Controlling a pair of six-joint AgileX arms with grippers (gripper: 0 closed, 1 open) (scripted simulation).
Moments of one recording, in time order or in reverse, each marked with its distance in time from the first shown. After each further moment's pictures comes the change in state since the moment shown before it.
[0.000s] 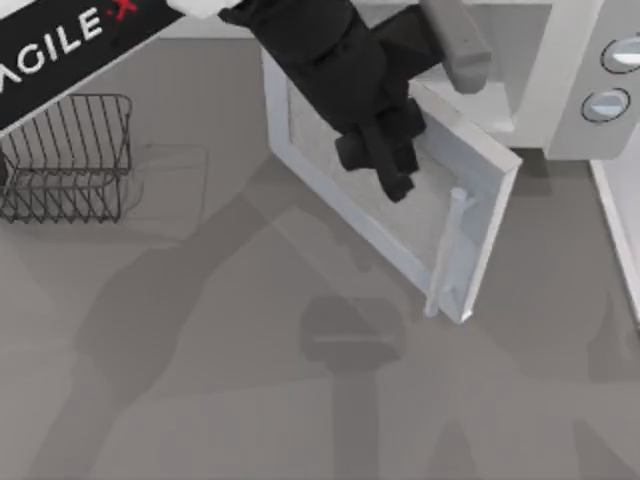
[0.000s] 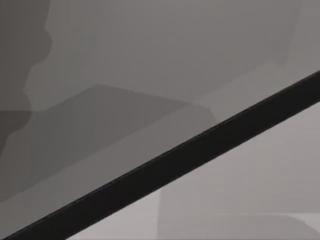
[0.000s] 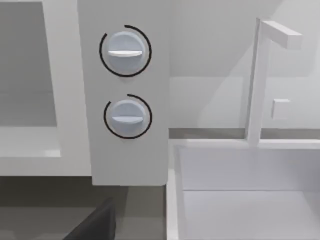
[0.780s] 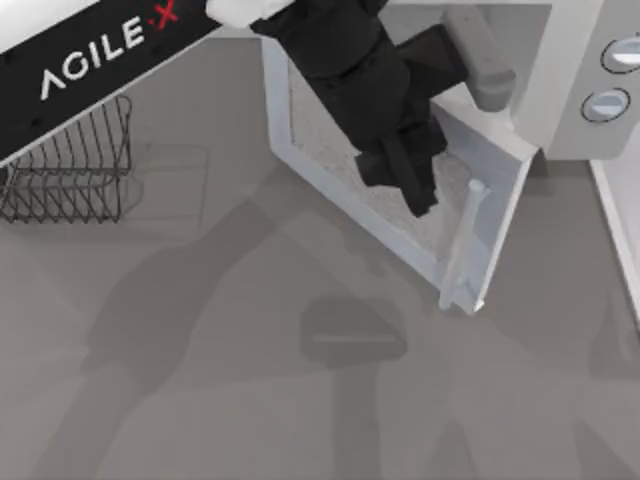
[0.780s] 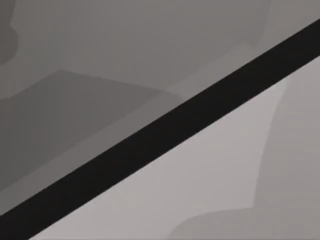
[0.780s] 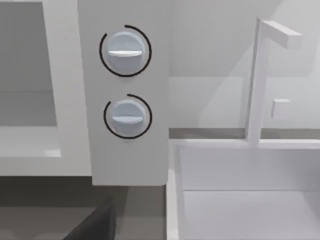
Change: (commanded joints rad) left arm -0.034 0.049 0.041 -0.039 0.003 -0.026; right arm 0.000 0.000 0.000 0.000 0.000 0.000
